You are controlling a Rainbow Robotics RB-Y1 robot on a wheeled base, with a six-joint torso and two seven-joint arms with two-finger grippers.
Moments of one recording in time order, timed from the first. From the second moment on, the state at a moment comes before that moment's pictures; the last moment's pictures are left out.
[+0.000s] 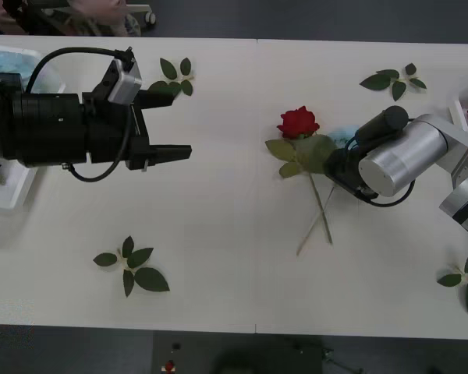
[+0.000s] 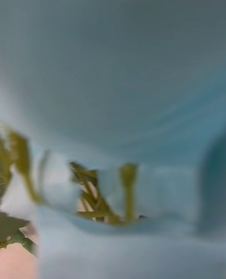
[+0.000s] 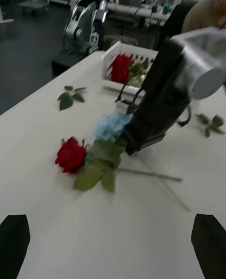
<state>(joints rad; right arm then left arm) -0.64 -0.69 0.64 -1.41 -0.62 1.08 0.33 -0.40 0.84 -0.26 -1.83 1.88 0.86 -2.67</state>
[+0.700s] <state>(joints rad) -0.69 -0.72 0.55 -1.45 -0.67 1.08 0.62 -0.38 0.84 -0.35 -1.89 2.09 0.86 -2.67</state>
